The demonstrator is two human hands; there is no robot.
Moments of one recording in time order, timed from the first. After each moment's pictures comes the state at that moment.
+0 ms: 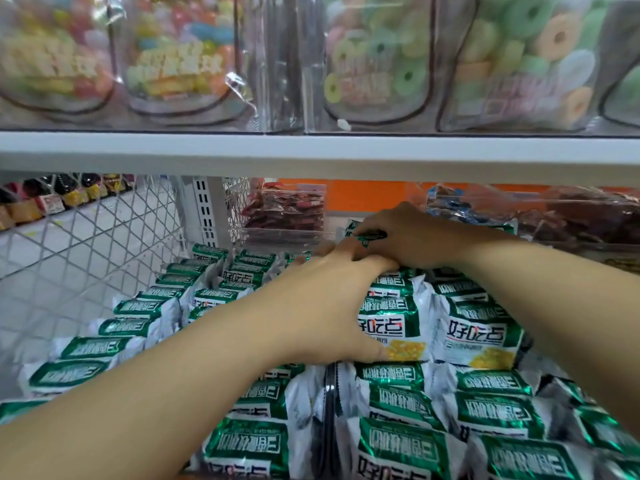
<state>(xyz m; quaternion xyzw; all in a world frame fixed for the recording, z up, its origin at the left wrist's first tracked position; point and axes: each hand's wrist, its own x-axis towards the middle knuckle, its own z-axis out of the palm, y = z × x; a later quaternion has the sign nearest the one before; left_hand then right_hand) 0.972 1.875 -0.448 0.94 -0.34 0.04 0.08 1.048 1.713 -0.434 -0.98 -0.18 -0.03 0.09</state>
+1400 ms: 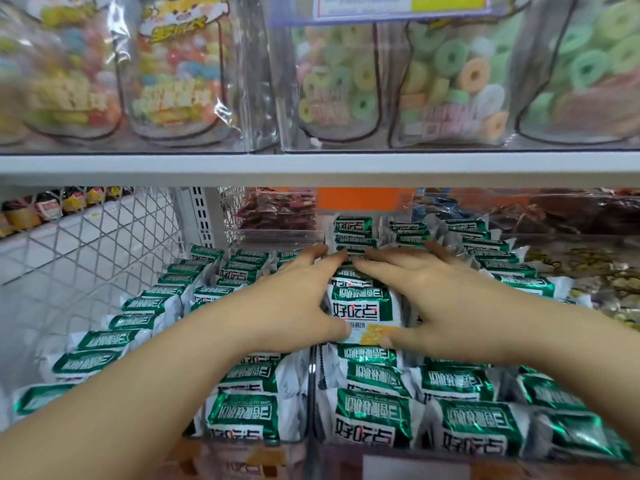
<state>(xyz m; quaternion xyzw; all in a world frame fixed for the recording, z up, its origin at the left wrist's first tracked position) 0.966 1.885 -0.452 0.95 -0.26 -0.05 0.14 0.928 1.696 -0.441 -0.98 -0.21 -0.04 -0.05</state>
